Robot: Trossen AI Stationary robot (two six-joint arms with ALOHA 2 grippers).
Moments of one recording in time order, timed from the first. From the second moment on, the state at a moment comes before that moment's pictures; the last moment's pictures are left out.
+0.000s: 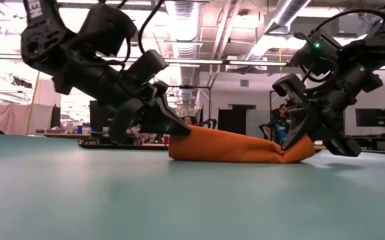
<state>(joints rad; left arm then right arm) -0.08 1.80 0.57 0.87 -0.23 0.38 -0.15 1.30 0.33 0.25 -0.21 1.33</state>
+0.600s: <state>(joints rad) 0.08 1.80 0.57 0.86 -0.08 0.37 -0.15 1.30 0.33 0.26 -0.23 1.30</state>
